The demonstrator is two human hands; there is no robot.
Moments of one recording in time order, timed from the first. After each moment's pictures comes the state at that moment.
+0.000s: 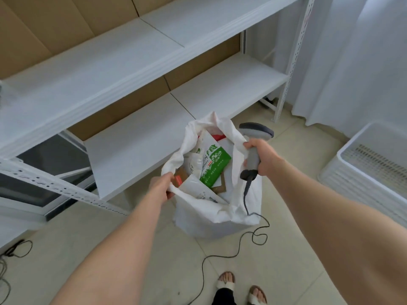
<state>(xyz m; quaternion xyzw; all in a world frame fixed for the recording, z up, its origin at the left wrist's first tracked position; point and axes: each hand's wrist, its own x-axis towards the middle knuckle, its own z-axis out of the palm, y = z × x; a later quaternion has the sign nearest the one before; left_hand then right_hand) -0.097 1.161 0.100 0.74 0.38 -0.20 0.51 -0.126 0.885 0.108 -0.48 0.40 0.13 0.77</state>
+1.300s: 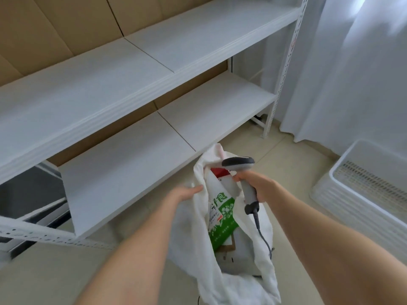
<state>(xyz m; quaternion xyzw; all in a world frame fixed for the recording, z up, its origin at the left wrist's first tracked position) -0.013 1.086 0.110 0.86 0.13 -0.42 0.25 -0.073 0.879 0.106 -0.61 0.37 0.26 0.65</state>
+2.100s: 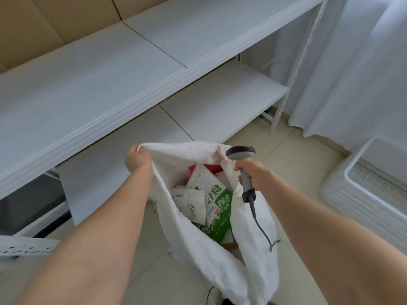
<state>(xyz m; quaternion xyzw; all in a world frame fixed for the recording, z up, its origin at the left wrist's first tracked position) 0.164 1.168 0.096 0.83 0.29 0.05 0.47 0.034 0.912 0.090 -0.59 0.44 0.17 0.65</state>
